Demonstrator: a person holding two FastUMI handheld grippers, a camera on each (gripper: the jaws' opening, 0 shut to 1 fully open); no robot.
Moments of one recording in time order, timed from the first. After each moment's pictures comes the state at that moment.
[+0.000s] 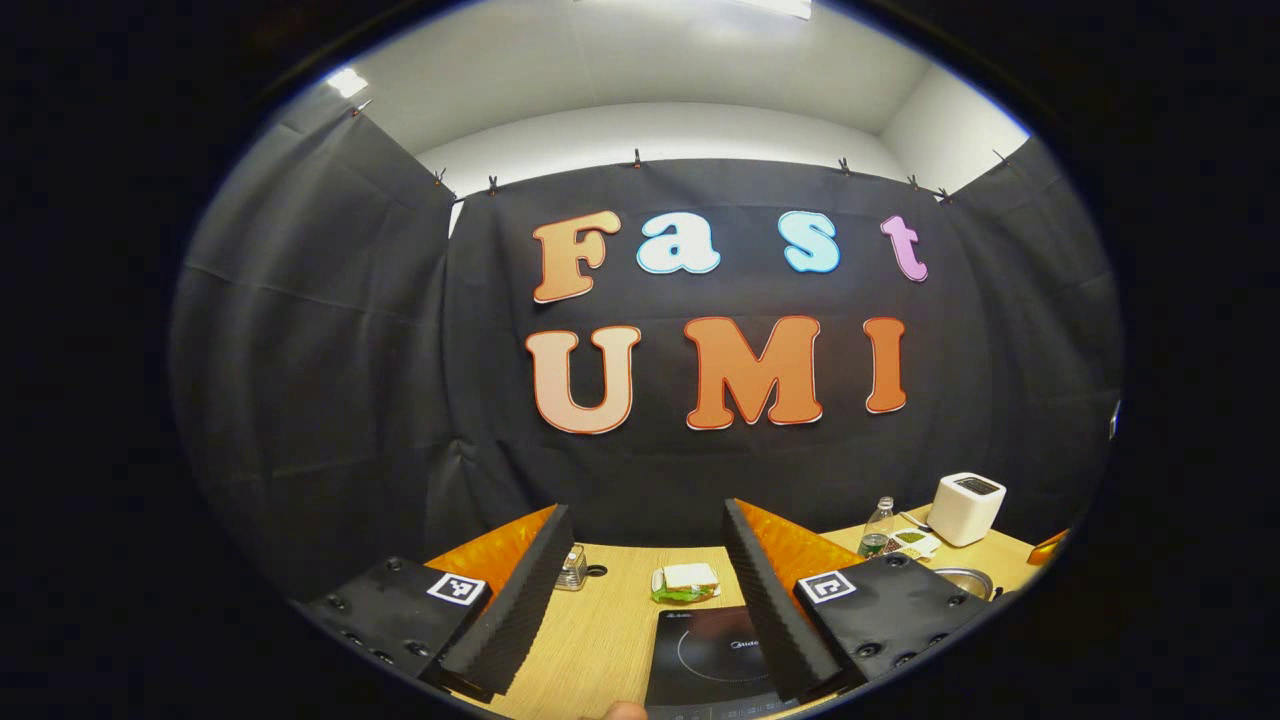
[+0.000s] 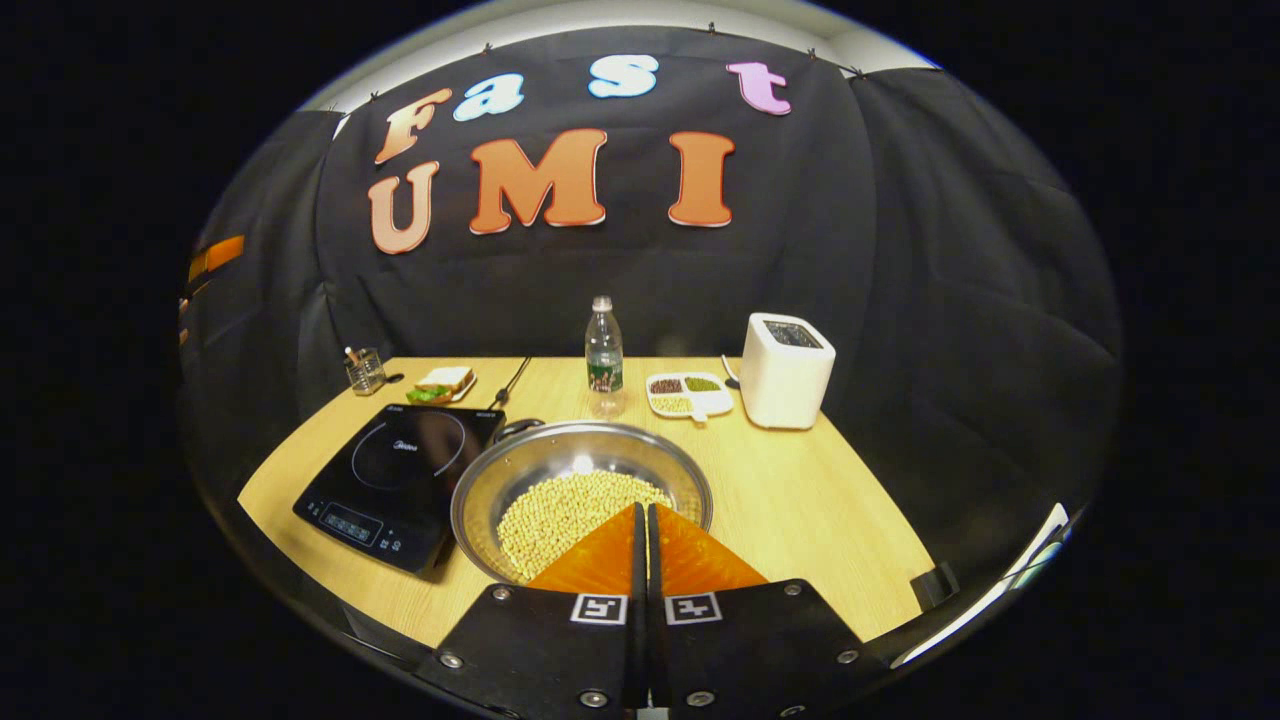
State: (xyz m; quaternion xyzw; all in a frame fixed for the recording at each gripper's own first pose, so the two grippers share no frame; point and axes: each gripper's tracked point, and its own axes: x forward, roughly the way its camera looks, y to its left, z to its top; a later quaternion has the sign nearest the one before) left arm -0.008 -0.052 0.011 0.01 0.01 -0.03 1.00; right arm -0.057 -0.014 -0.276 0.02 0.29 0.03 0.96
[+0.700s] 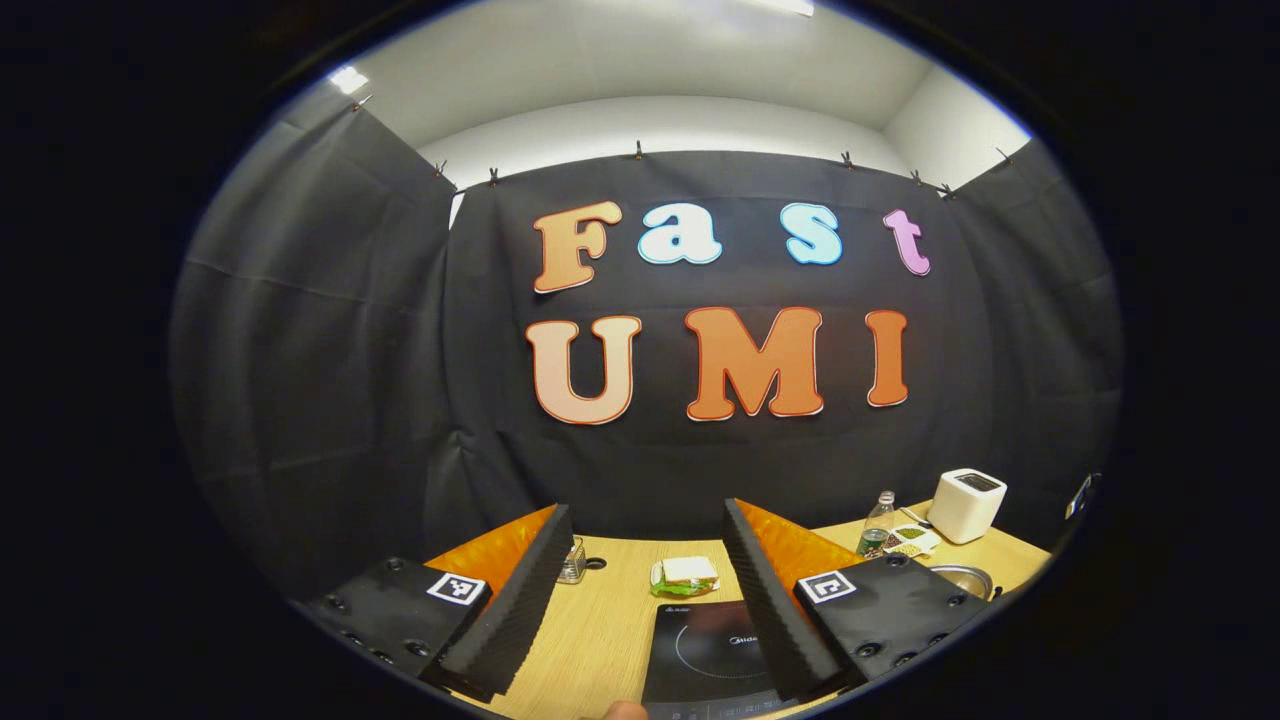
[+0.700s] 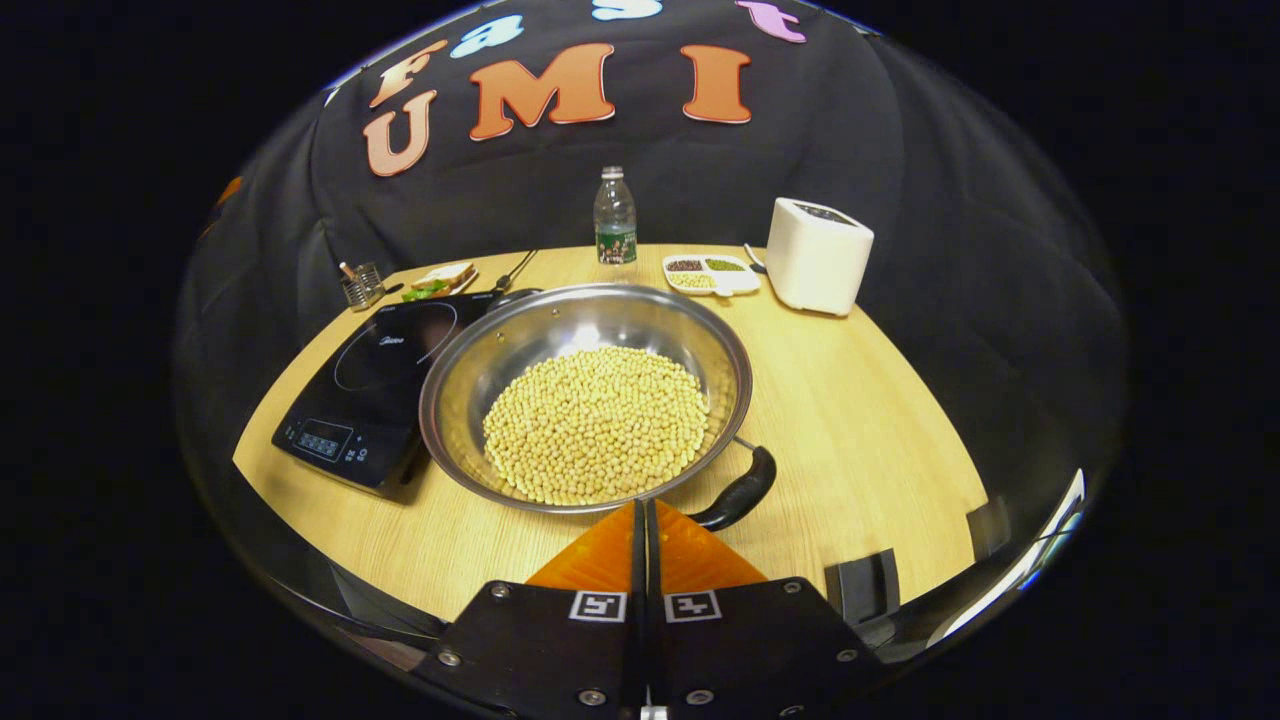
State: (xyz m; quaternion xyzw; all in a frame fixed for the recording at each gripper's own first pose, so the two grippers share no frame) left arm -0.005 -0.052 0.005 0.01 0.02 -0.03 1.00; right arm -0.097 0.003 -0.378 0.02 0.42 0.06 0.91
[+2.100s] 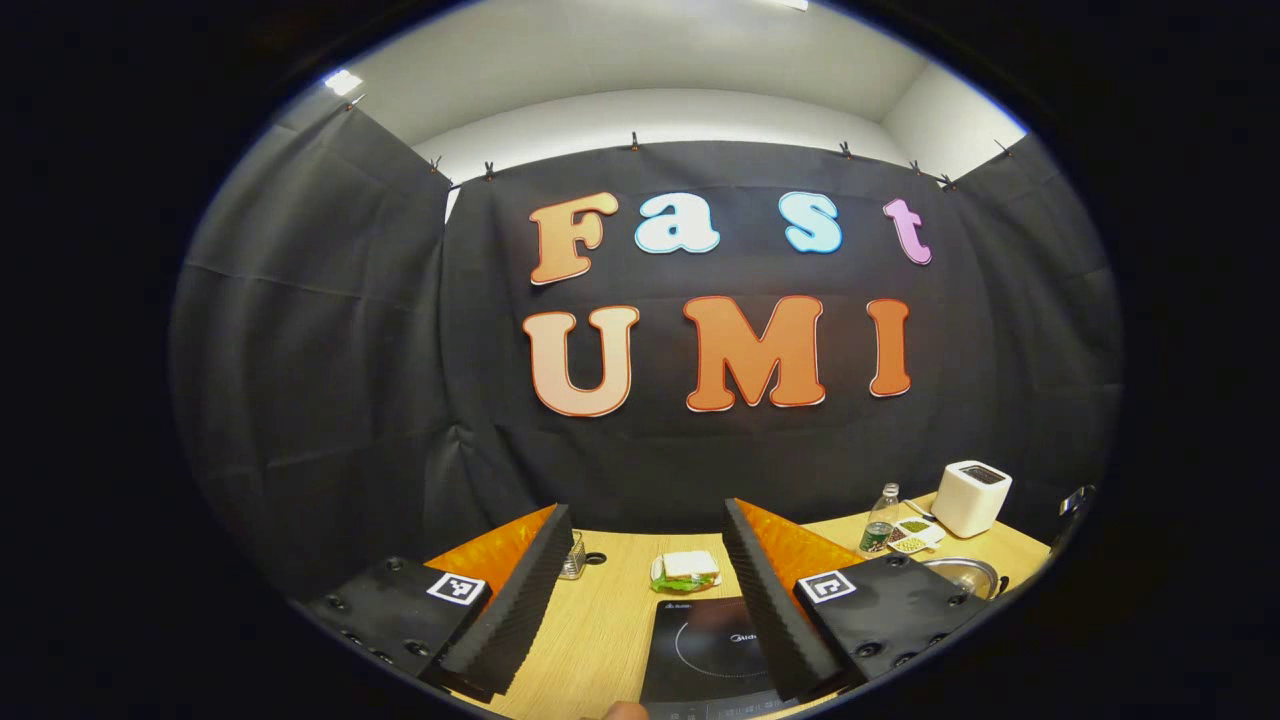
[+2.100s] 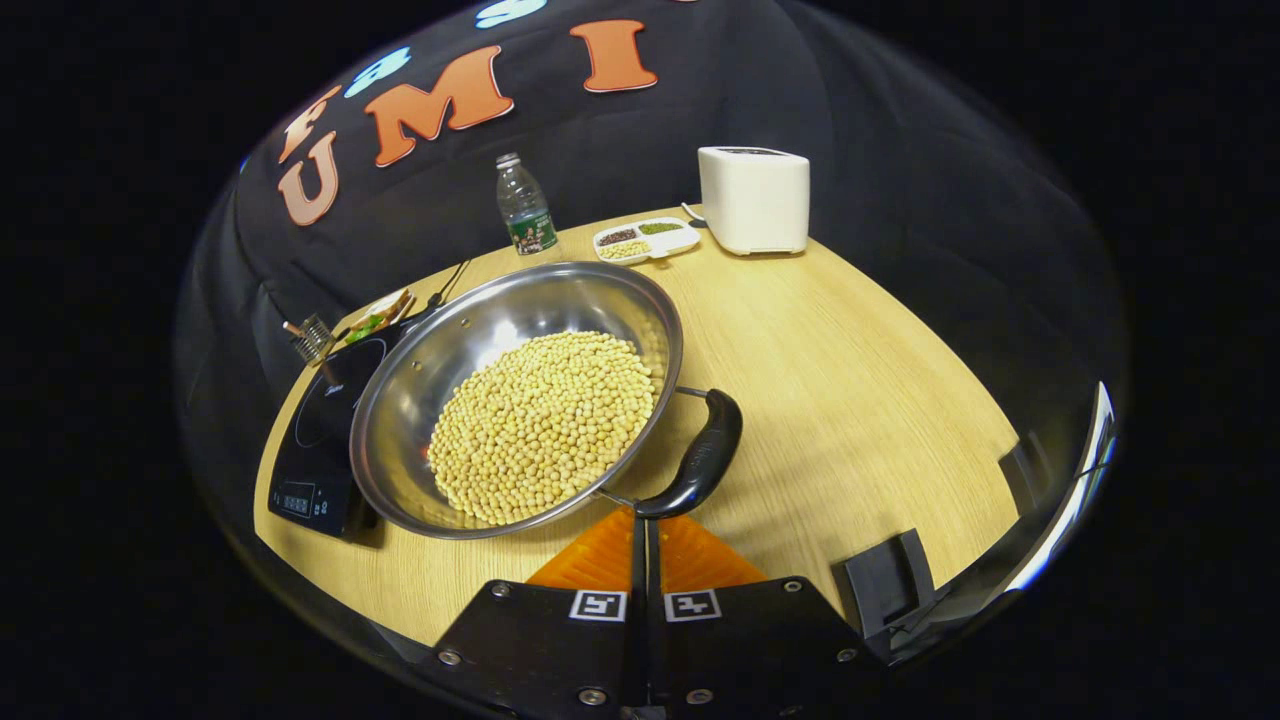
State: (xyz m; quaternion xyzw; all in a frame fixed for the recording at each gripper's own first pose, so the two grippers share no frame) left arm 0.003 -0.058 -0.004 0.01 0.04 -0.03 1.00; right arm -0.070 -0.034 -0.411 0.11 0.44 -0.02 0.89
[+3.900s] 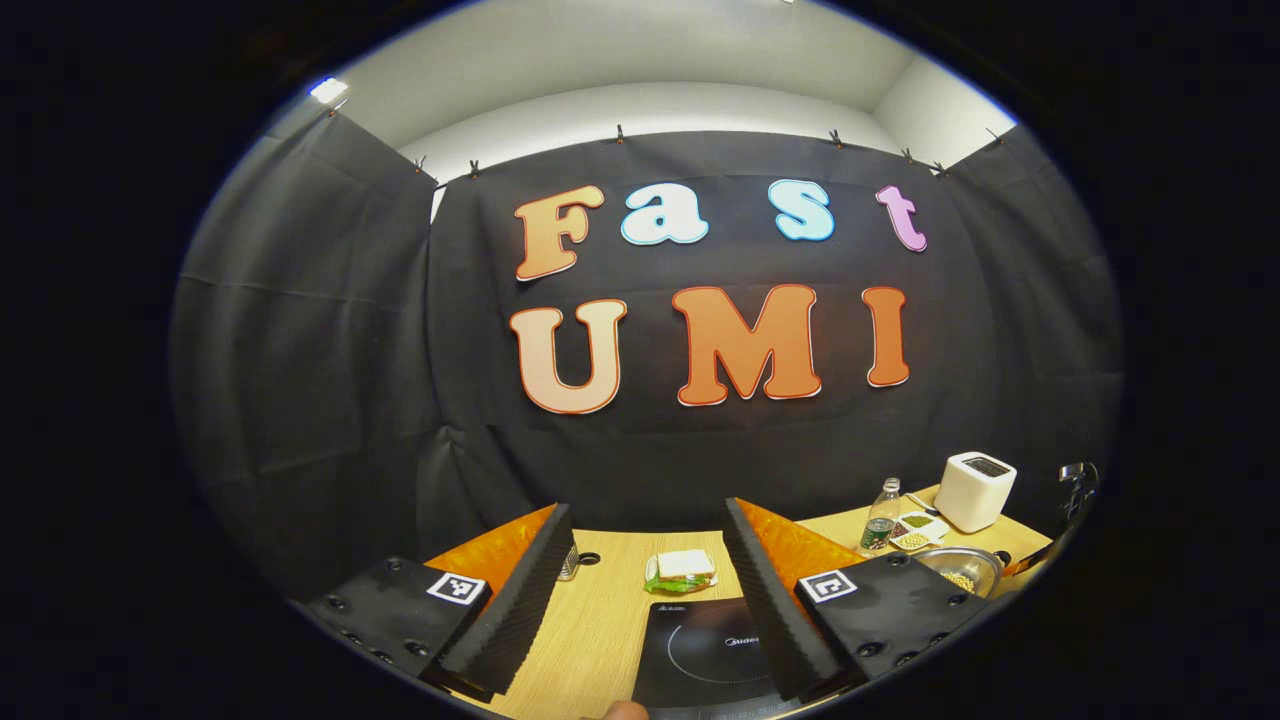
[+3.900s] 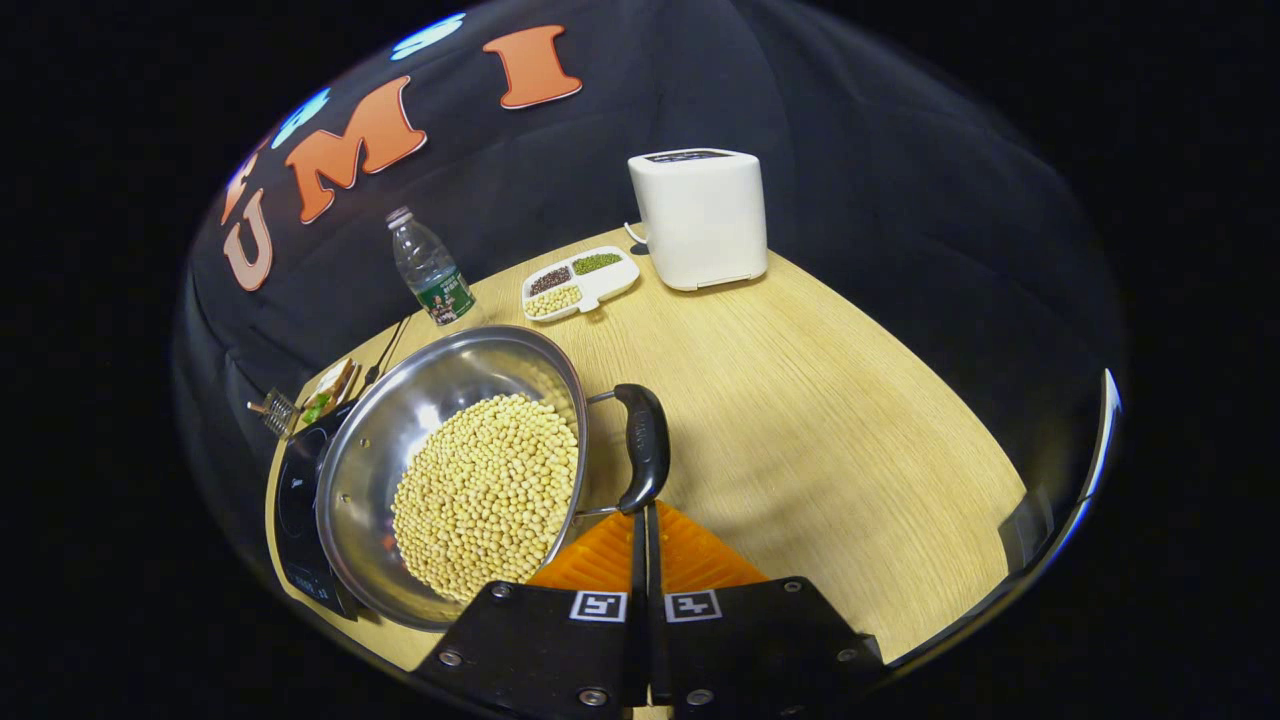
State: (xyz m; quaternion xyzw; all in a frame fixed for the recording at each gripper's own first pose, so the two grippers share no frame) left arm 0.024 -0.080 -0.010 0.03 0.05 -0.04 1.00; right arm 0.008 -0.090 -0.423 0.16 0.44 -0.07 0.88
